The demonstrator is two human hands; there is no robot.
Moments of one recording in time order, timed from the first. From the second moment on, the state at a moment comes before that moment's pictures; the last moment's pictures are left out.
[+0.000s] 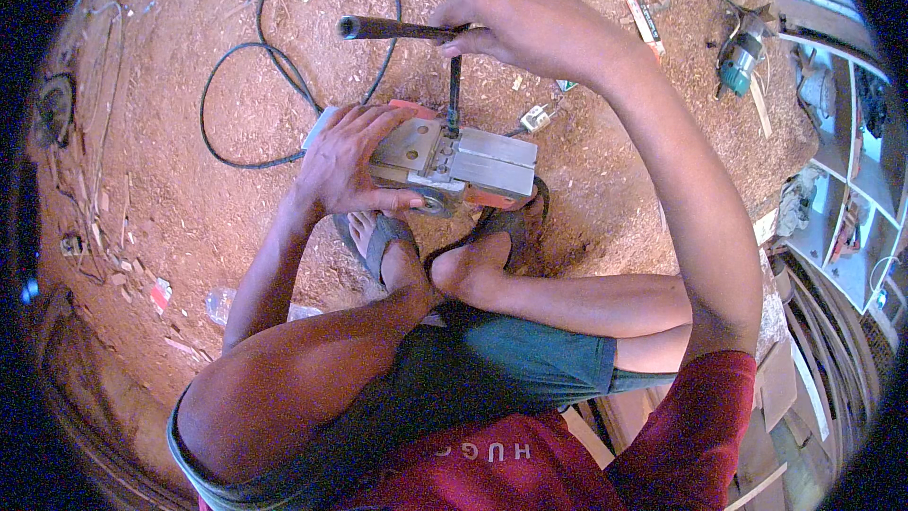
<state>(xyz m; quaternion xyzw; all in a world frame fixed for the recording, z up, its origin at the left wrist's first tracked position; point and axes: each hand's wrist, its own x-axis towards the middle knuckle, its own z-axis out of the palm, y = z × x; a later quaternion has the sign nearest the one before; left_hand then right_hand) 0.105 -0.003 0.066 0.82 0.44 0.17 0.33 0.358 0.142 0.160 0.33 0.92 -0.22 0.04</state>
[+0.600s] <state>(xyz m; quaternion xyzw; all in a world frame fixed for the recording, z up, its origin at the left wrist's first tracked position) 0.104 -0.004 0.064 0.82 0.44 0.16 0.33 0.357 0.148 0.165 0.33 0.92 -0.19 0.07</state>
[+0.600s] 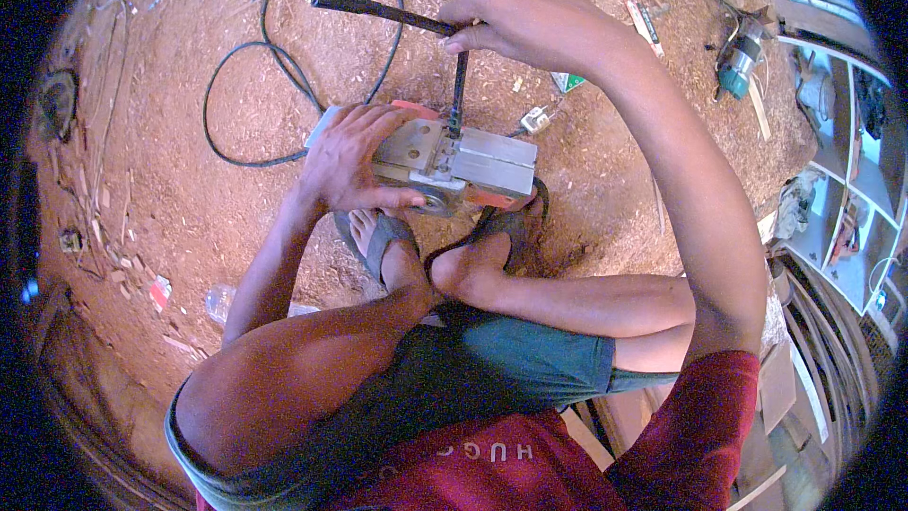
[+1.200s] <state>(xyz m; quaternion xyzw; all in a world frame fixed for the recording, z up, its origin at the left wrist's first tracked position) 0.106 -0.006 0.065 0.81 0.45 0.18 0.32 0.343 0.139 0.153 0.40 0.90 -0.15 0.00</state>
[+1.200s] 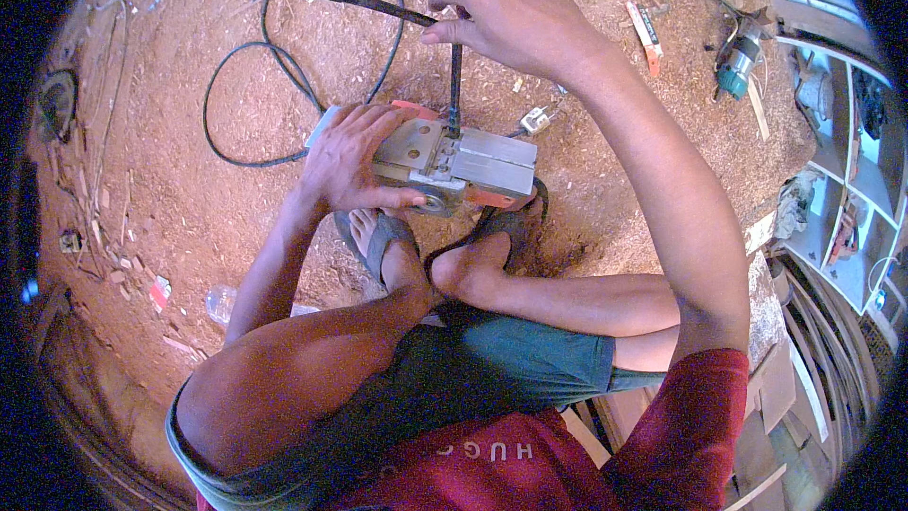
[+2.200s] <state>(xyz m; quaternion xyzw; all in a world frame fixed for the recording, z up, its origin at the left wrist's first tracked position) 0.105 -0.003 0.066 0.82 0.46 0.15 0.32 0.348 0.101 0.171 0.30 0.91 -0.24 -0.11</state>
